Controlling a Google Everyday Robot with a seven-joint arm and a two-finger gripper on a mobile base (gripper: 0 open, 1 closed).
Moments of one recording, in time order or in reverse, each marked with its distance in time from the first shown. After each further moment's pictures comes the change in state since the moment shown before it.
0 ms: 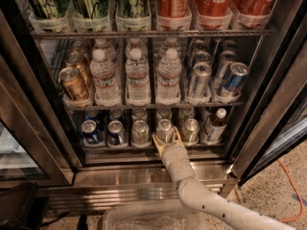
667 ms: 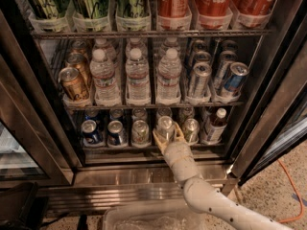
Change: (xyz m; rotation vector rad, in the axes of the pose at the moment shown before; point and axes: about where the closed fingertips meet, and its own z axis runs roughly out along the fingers) arm -0.043 -0.008 -0.013 -0.027 -0.068 0.039
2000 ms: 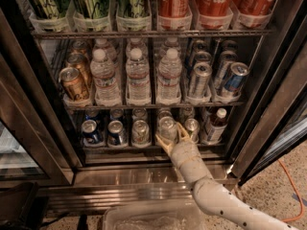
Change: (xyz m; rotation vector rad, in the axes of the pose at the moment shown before) arm -0.017 -0.013 -0.020 -0.042 0.015 -0.069
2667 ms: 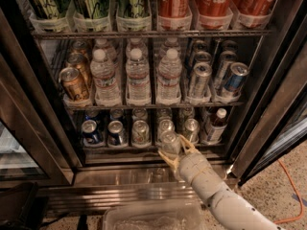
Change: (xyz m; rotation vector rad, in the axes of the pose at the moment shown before) arm -0.011 0.014 -0.058 -0.155 0.063 -0.046
